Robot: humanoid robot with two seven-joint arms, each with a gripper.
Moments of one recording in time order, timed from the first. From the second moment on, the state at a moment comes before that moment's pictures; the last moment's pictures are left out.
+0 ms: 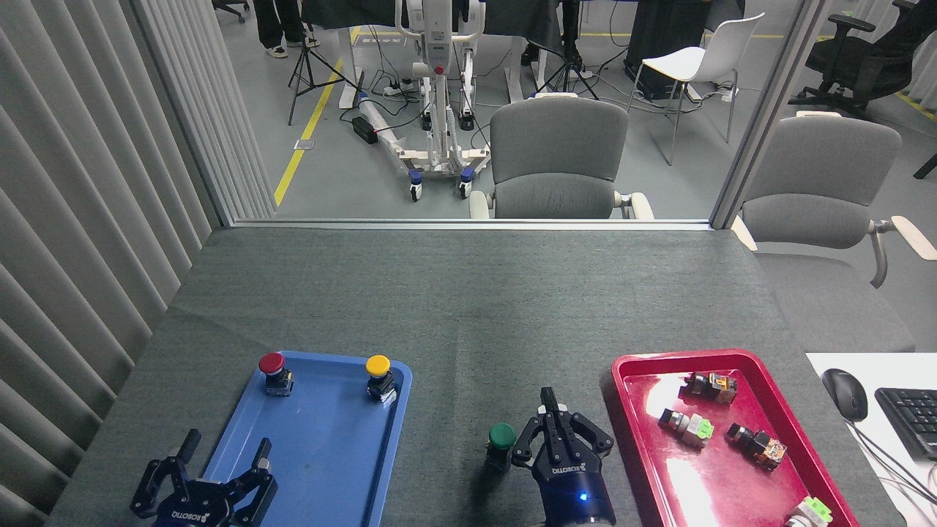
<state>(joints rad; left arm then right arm) 0.16 0.29 -0.02 -1.54 -1.30 -0.10 0.28 -0.01 0.14 0.28 -1.41 1.58 0.17 -0.13</state>
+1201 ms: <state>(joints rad) 0.16 0.29 -0.01 -1.55 -1.20 -0.10 0.28 0.11 0.01 0.12 -1.53 1.50 0.09 -0.15</state>
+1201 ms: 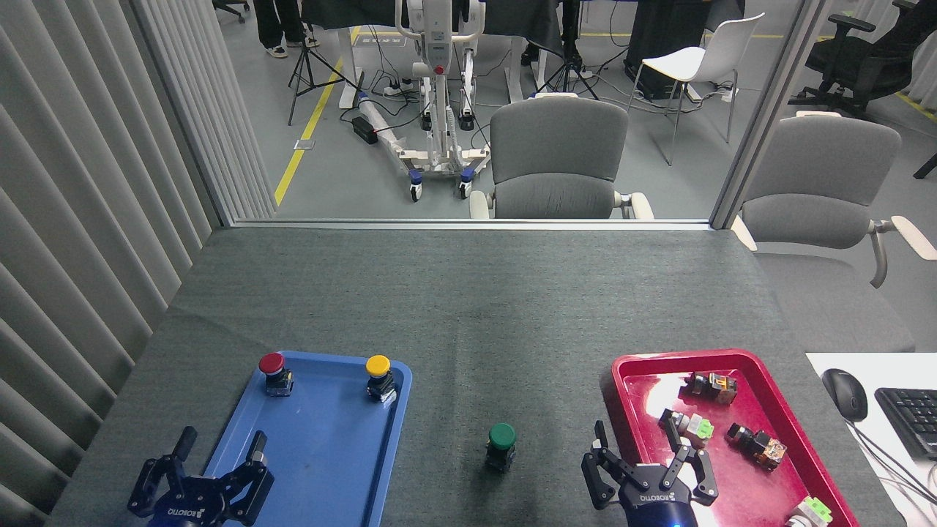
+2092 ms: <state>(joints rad) 0.15 0.27 -0.02 -1.54 -1.20 -0.09 0.28 0.11 0.03 0.09 -1.56 1.49 0.08 -0.14</state>
